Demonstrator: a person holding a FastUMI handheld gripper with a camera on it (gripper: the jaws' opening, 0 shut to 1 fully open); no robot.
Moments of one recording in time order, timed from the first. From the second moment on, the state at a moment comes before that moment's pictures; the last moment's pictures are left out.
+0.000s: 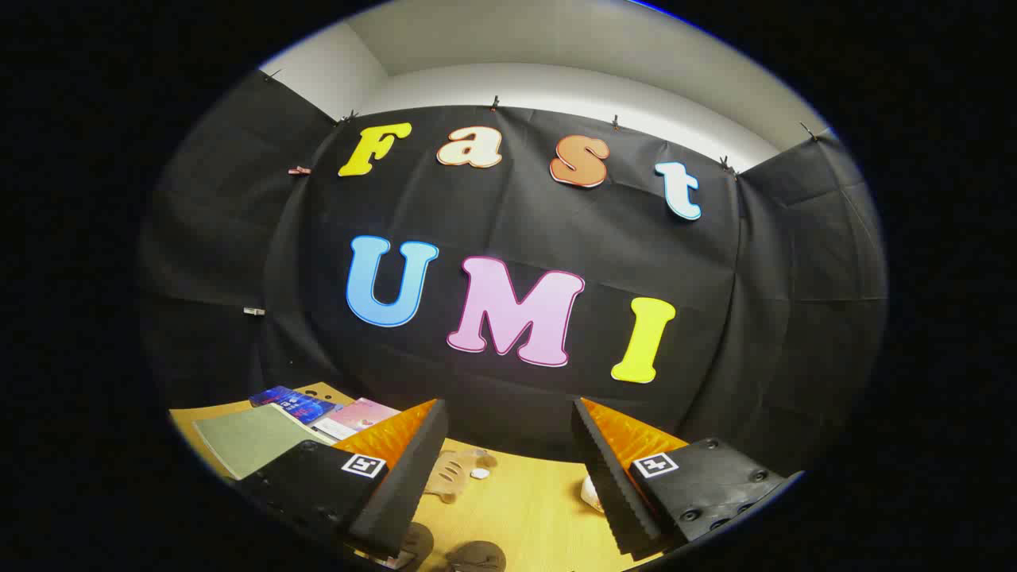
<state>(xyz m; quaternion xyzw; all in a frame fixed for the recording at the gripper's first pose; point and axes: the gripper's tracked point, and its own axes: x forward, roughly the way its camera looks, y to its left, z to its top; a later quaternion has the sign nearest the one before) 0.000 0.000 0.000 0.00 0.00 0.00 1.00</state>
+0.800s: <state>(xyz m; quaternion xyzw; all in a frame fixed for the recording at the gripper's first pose) -0.018 -0.005 -0.015 0.00 0.03 -0.04 1.00</state>
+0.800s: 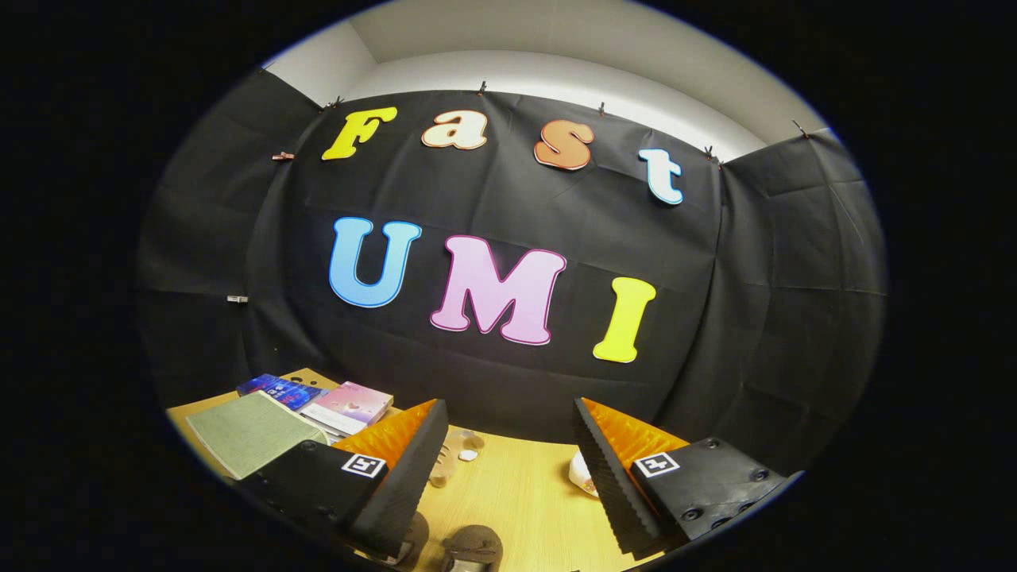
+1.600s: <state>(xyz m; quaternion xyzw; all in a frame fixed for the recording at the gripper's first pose) -0.028 0.113 -0.039 0.13 0.08 0.19 0.97</state>
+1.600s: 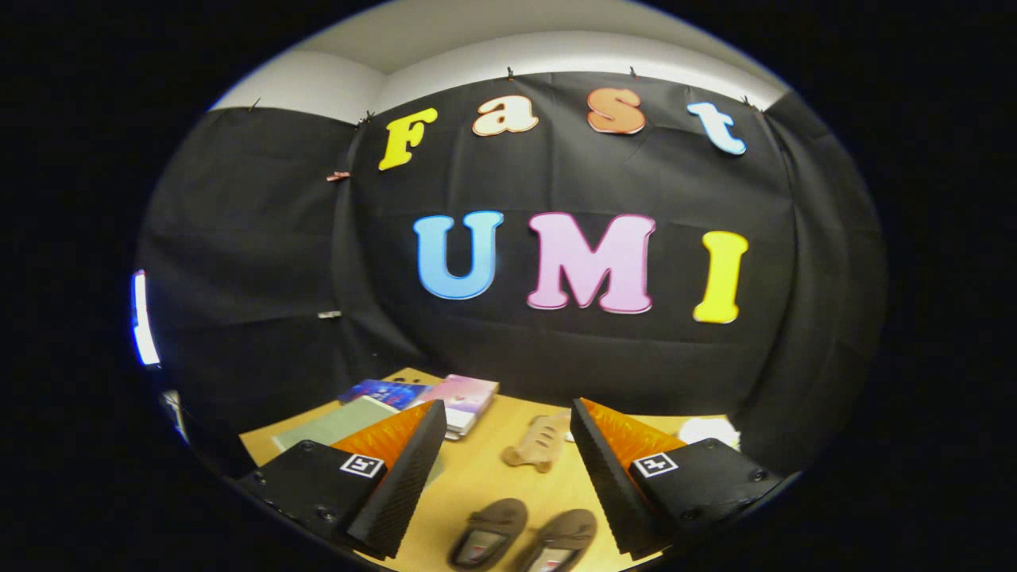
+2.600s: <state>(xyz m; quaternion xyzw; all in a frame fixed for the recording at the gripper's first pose) -0.027 0.301 -0.232 0.55 0.40 0.41 0.61</state>
